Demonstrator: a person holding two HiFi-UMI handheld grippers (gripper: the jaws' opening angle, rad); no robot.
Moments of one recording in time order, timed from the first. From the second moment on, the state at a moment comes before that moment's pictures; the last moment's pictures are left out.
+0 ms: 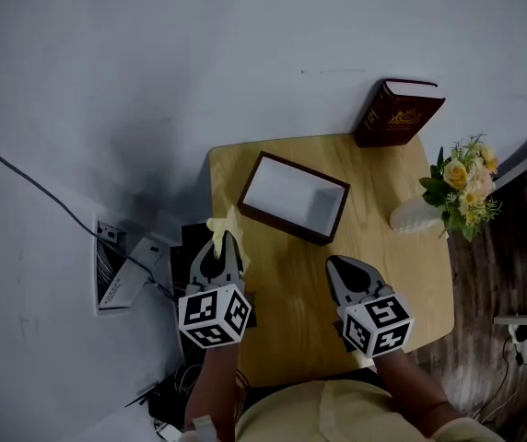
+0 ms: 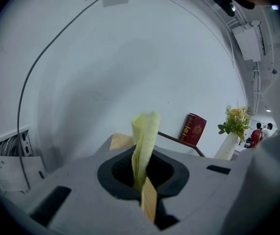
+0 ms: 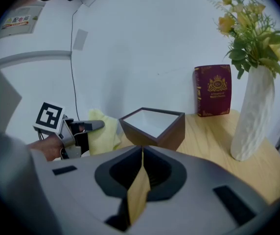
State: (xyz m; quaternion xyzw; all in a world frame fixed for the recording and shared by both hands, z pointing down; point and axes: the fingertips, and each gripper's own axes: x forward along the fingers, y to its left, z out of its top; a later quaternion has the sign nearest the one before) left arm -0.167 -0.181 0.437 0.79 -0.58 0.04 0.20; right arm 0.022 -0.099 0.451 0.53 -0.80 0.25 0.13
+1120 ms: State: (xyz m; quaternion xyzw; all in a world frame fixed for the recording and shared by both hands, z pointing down) left arm -0.094 -0.196 0.455 0.80 -0.56 0.04 0.22; right arm 0.063 -0.106 0.472 0.51 -0.80 0.29 0.10
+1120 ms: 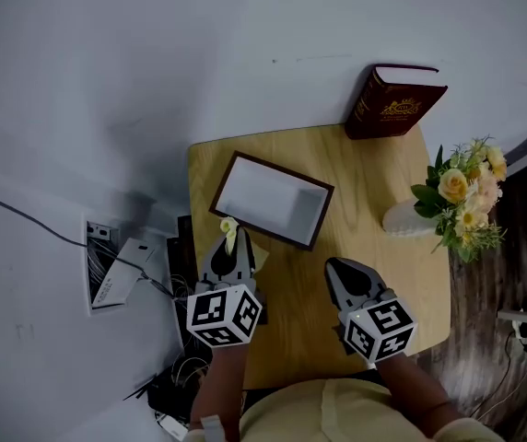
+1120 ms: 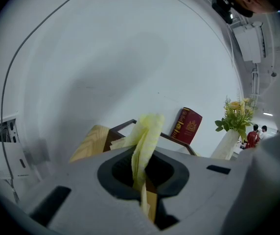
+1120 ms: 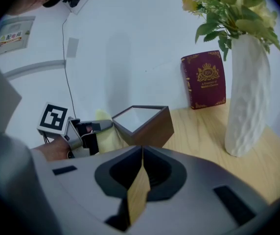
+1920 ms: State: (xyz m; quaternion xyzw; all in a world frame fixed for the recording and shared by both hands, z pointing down) left arm 0.003 -0.140 0.459 0.84 -0.48 0.06 0.24; right arm 0.098 -0.077 0.468 0.52 -0.80 0.29 0.10
